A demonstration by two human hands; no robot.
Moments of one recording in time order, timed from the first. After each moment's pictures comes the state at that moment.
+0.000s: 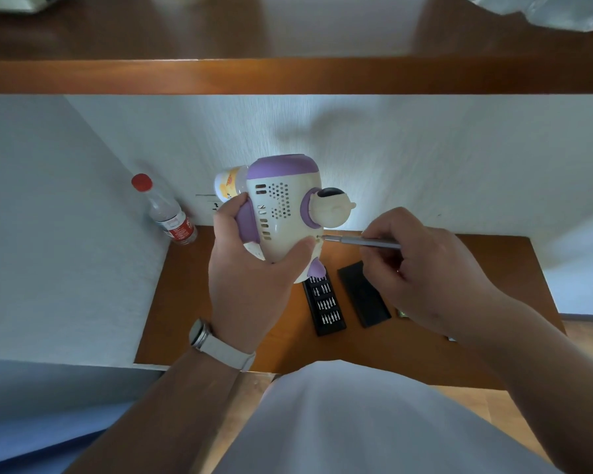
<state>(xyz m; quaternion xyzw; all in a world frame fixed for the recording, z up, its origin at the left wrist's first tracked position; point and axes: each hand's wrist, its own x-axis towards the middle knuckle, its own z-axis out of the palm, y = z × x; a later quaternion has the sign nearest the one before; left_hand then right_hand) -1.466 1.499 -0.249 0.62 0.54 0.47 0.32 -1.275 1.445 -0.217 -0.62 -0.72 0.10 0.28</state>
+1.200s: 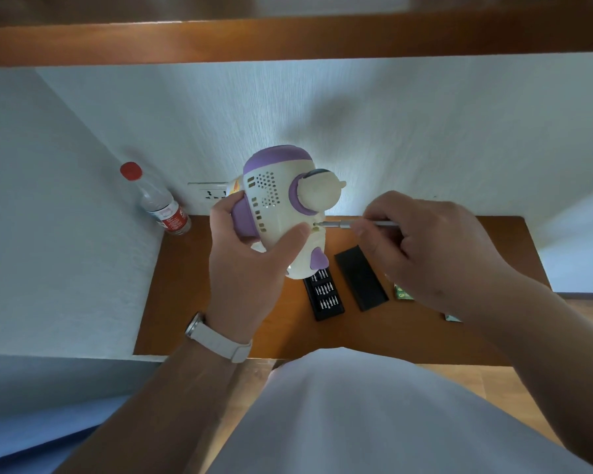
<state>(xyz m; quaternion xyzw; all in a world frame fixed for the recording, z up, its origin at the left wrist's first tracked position) -1.472 1.497 -0.257 0.58 0.54 0.45 0.41 -1.279 1.442 -0.210 -0.63 -0.73 0.04 0.27</state>
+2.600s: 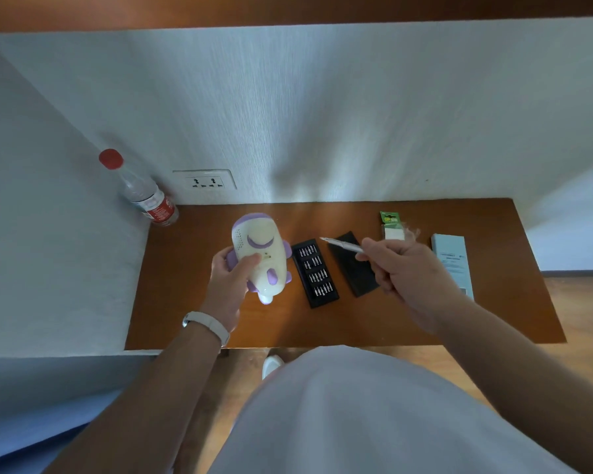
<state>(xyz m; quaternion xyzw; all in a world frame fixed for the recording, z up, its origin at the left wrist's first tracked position) -1.521 1.532 -0.400 0.38 0.58 0.32 0.64 -1.280 1.427 -0.286 -0.69 -0.26 0.54 0.41</state>
